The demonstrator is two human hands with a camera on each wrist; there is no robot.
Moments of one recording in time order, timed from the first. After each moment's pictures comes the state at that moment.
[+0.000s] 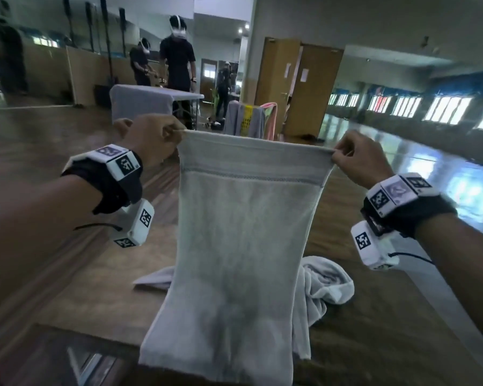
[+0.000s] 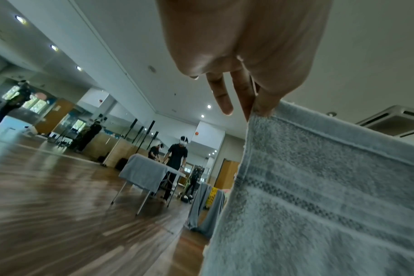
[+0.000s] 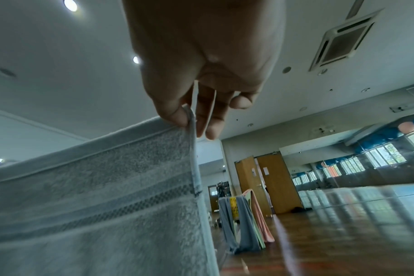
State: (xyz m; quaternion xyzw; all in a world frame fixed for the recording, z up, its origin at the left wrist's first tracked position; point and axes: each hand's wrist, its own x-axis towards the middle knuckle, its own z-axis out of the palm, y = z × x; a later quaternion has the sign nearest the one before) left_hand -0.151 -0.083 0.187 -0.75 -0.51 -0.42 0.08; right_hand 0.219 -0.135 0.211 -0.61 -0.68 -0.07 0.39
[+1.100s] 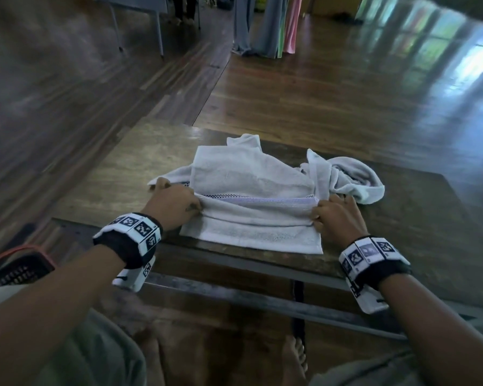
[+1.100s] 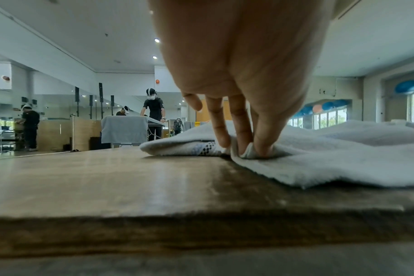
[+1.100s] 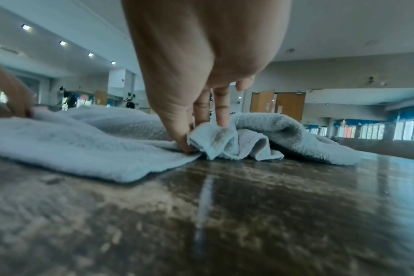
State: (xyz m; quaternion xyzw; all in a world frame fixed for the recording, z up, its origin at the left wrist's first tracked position) left_hand -0.145 -0.131 -0.120 -0.85 -0.52 -0.02 -0.01; right_hand 0.221 -0.184 -0.105 -0.63 -0.76 -0.11 -0.06
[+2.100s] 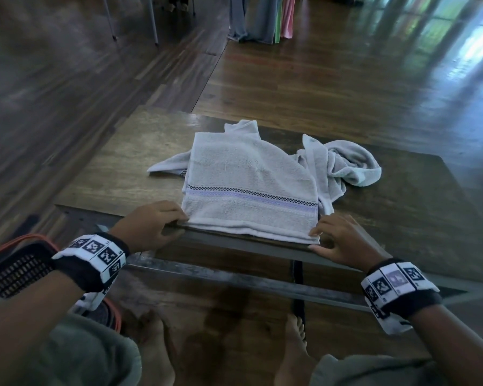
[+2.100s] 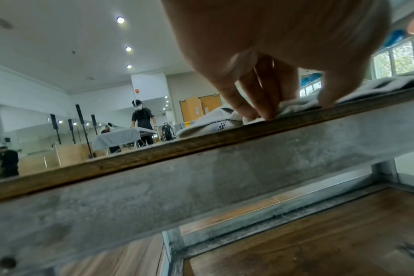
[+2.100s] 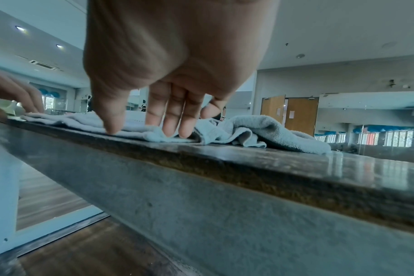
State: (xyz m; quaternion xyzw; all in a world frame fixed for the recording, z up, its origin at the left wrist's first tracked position) left_hand -0.189 -0.203 -0.142 -0.91 -0.37 -0.19 -0.07; right_hand 0.246 -0.256 -0.130 -0.51 -0.85 0.05 0.10
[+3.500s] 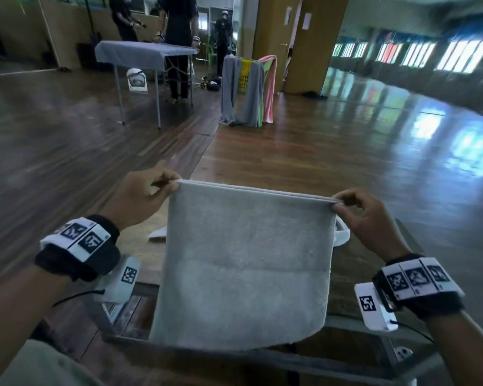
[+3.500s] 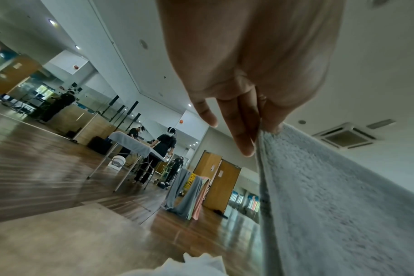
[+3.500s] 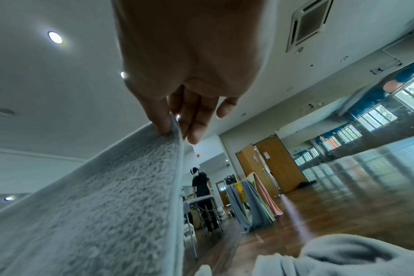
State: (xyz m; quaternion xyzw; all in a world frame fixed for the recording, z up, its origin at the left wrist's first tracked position) left_hand -0.172 -0.173 0.046 -0.81 -0.41 -0.42 -0.09; right_hand 0.247 -0.245 0.052 -0.55 -0.70 0.05 0.45
